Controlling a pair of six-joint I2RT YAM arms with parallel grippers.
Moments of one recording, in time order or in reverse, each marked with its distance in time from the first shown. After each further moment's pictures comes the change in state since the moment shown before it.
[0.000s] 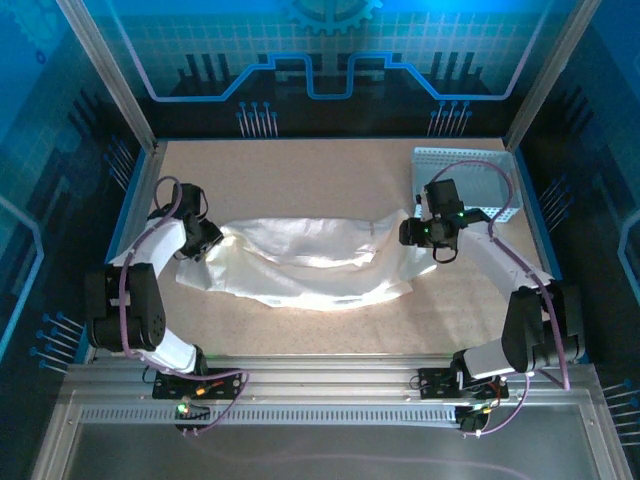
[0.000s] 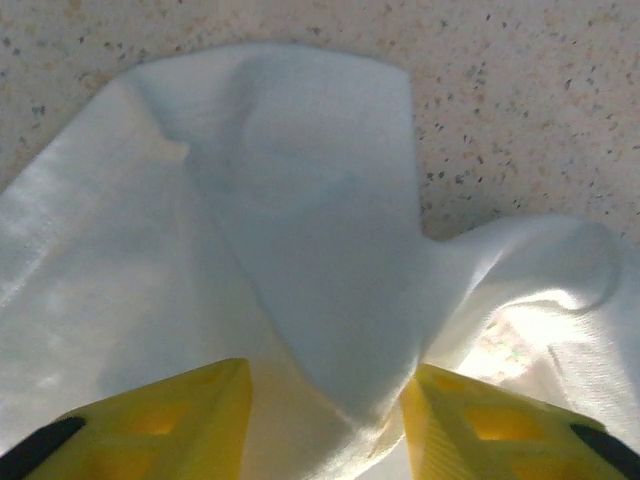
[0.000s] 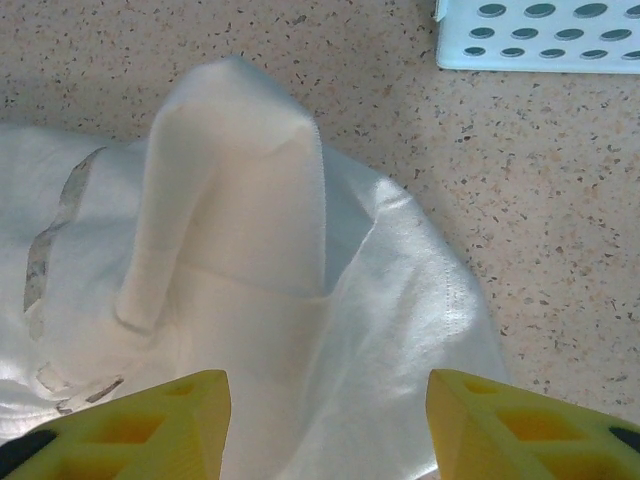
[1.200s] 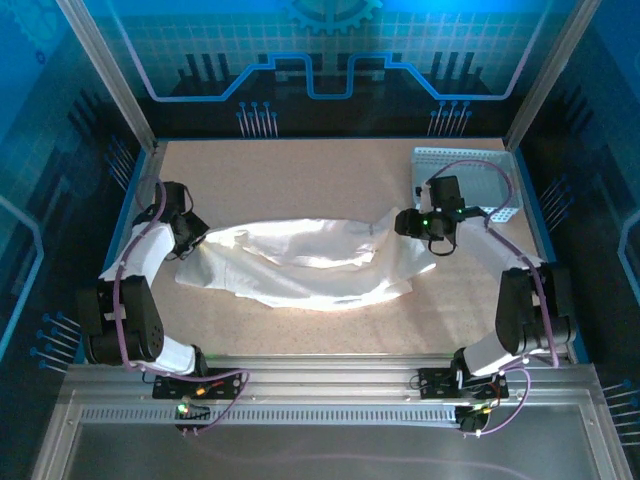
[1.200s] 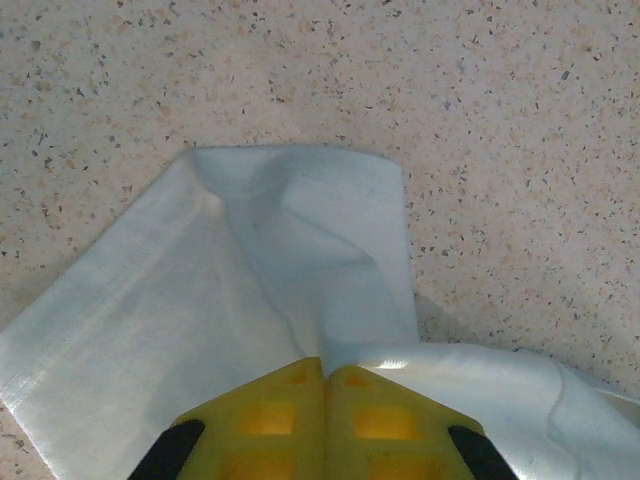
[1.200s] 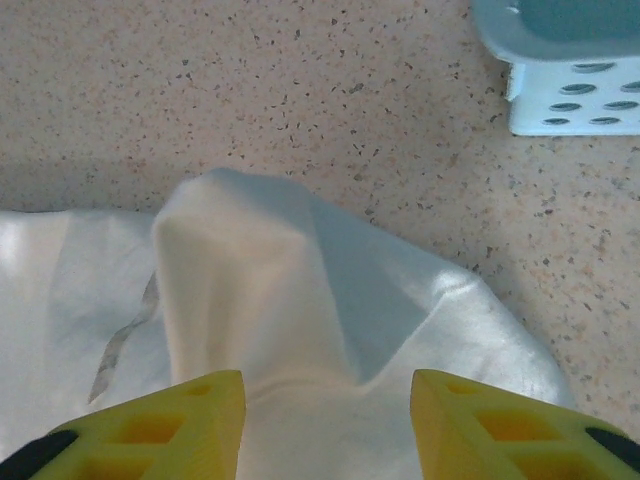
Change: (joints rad) left arm 0.078 -0.081 -0.012 0.024 -0.013 0.001; right arm -0.051 0.113 0.007 0.182 -0.160 0.049
